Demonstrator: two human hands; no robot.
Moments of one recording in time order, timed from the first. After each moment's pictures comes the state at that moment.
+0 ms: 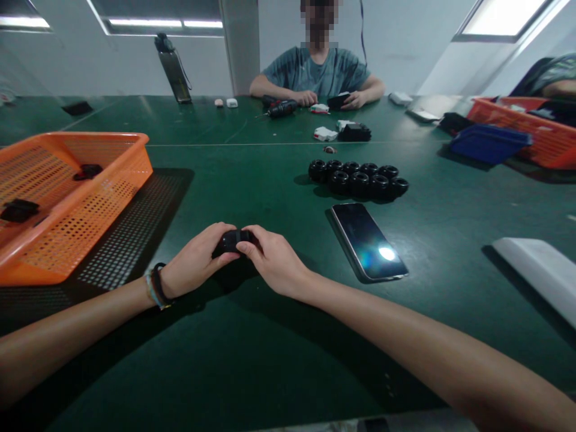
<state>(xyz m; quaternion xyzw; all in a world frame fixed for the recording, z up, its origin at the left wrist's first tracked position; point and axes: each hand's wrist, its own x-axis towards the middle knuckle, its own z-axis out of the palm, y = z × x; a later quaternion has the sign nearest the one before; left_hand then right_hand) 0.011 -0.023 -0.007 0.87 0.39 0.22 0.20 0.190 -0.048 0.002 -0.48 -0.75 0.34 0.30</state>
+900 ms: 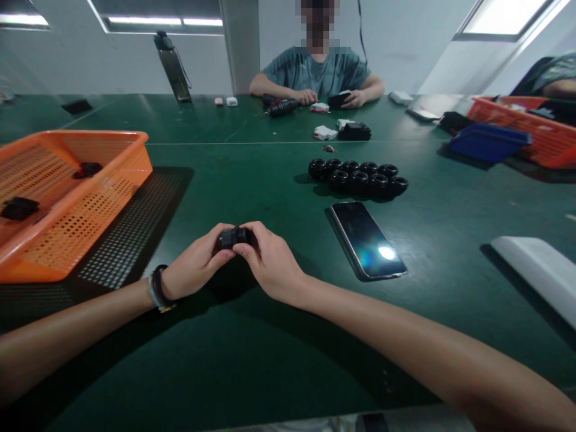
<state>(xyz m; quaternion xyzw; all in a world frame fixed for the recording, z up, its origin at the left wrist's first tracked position) 0.013 -0.031 -0.004 0.83 0.38 0.25 0.33 0.187 -0.055 -0.007 -0.45 -0.76 0.27 0.39</state>
